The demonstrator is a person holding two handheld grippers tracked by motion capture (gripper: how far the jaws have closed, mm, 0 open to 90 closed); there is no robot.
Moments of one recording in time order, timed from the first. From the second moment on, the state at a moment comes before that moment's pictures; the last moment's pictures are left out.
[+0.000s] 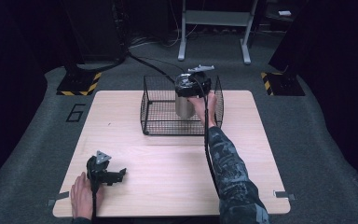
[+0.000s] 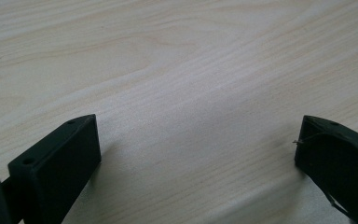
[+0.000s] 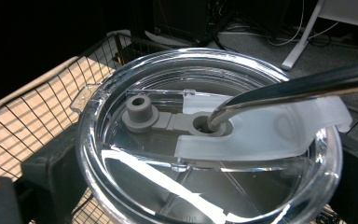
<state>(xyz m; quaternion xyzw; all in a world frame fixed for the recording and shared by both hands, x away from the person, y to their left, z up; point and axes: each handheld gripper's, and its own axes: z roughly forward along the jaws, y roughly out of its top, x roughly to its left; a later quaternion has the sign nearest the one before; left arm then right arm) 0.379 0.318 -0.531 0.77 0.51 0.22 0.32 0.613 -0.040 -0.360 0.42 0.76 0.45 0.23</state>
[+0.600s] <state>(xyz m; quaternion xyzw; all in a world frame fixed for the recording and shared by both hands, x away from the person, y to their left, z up) 0.379 0.319 -0.531 0.77 0.50 0.22 0.32 0.628 -0.029 -0.391 0.44 0.77 0.42 0.21</state>
